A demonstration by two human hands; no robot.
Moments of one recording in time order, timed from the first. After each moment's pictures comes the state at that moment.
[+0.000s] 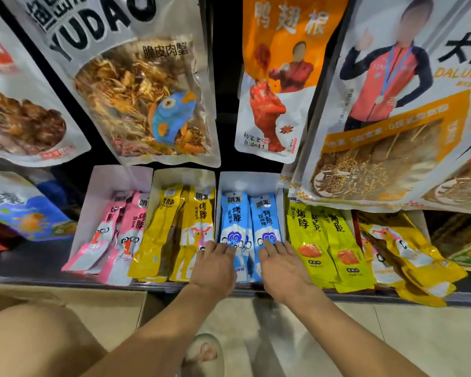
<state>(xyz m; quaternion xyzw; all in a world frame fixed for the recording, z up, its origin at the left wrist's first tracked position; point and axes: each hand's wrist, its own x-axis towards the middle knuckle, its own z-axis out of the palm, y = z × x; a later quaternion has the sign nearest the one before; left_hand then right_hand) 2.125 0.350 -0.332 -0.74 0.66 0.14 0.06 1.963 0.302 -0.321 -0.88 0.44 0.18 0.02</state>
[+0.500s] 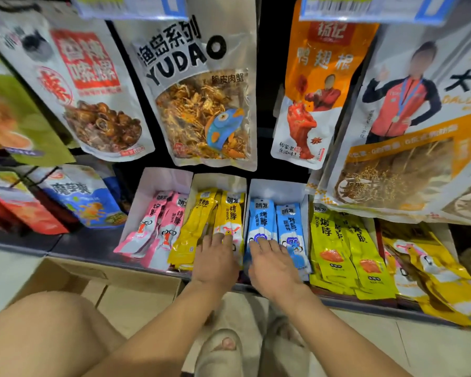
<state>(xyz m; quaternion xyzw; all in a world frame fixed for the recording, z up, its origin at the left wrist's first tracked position) 2.154 0.393 -0.286 -0.82 0.56 0.09 -0.03 2.024 0.341 -0.292 -0.89 0.44 0.08 0.09</state>
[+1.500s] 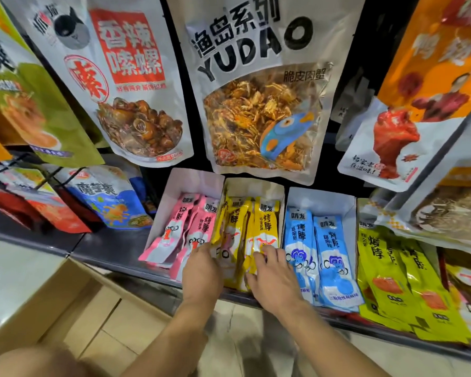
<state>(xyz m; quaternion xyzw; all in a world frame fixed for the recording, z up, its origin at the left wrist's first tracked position) 2.256 0.406 -0.302 -0.89 0.35 0.17 -0.23 2.110 0.339 -0.332 -0.88 0.45 0.03 0.15</state>
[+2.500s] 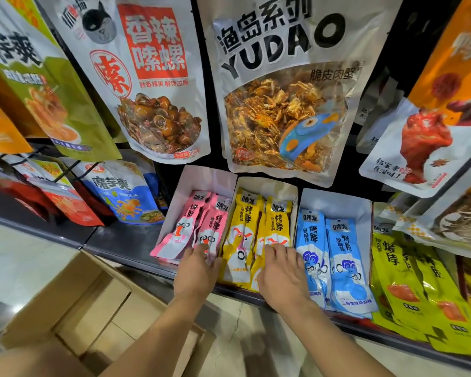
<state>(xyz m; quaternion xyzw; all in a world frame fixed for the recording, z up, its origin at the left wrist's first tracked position) 2.296 0.427 -0.325 -0.89 0.32 0.24 -0.24 2.122 0.342 -0.329 -0.88 0.46 0.02 0.10</state>
